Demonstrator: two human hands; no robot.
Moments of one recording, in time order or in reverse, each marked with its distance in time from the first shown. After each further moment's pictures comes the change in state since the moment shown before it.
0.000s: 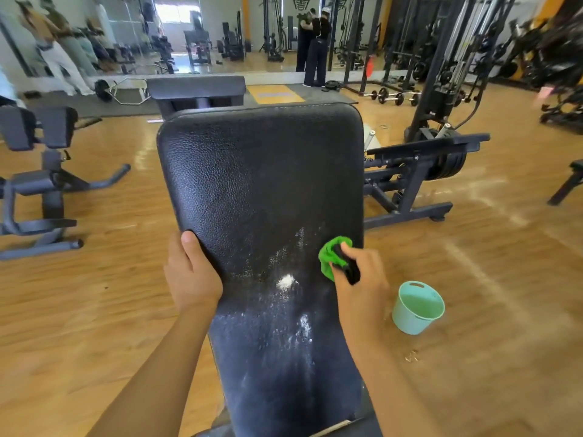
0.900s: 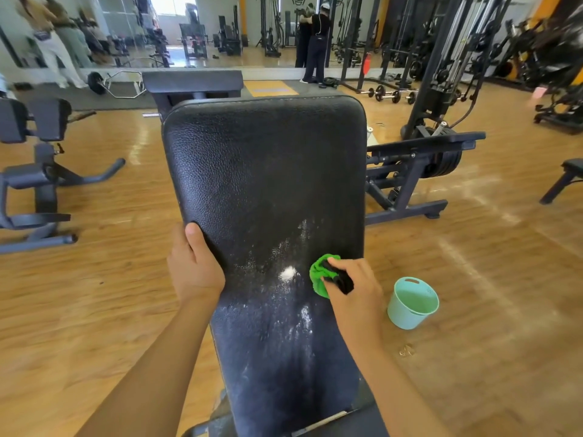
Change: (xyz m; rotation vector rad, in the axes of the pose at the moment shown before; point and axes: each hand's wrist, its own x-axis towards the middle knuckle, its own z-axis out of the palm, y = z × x) left_hand 0.000 0.000 -0.003 -0.008 -0.040 -0.023; right_hand -0.022 0.008 -0.003 -0.016 -0.162 0.020
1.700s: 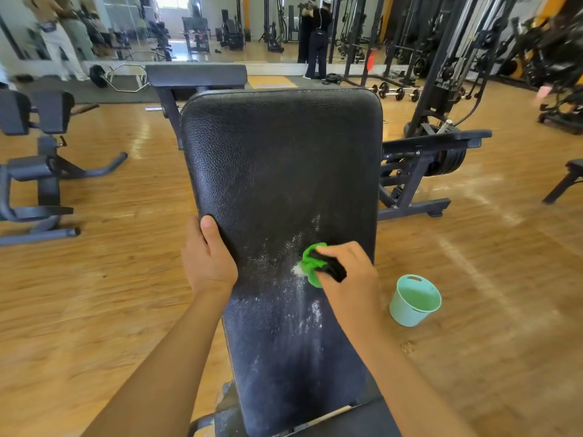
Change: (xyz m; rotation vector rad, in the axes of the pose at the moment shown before) left_hand 0.000 -0.001 0.000 -0.032 -0.021 -0.008; right_hand 0.008 -0.029 0.011 0.025 -0.056 -0.149
